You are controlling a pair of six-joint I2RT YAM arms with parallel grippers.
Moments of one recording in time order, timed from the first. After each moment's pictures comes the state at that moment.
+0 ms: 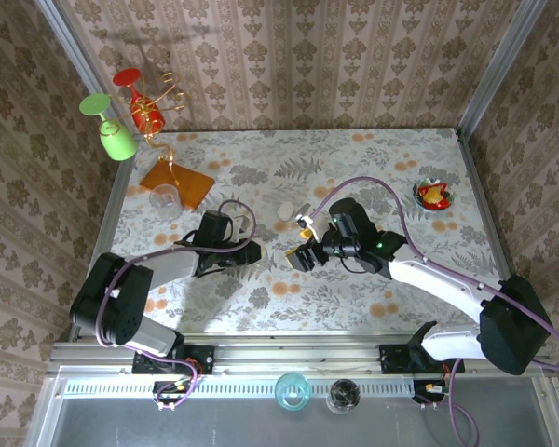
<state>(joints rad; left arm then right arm) -0.47 1.48 0.58 0.00 0.46 -0.49 0.68 1.29 0.82 -0.16 -0.35 -0.01</state>
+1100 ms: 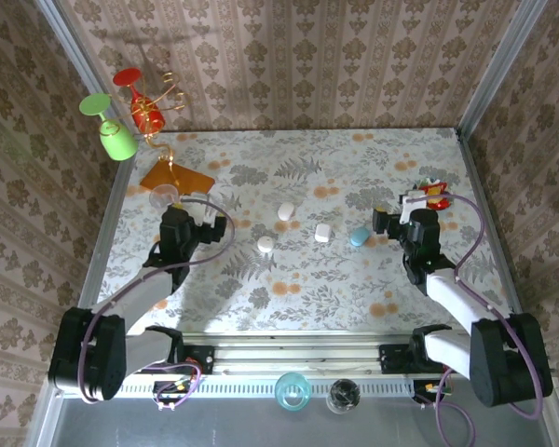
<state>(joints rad) -0.27 1.17 0.44 0.35 -0.10 0.14 0.07 1.13 0.40 0.34 0.15 0.05</state>
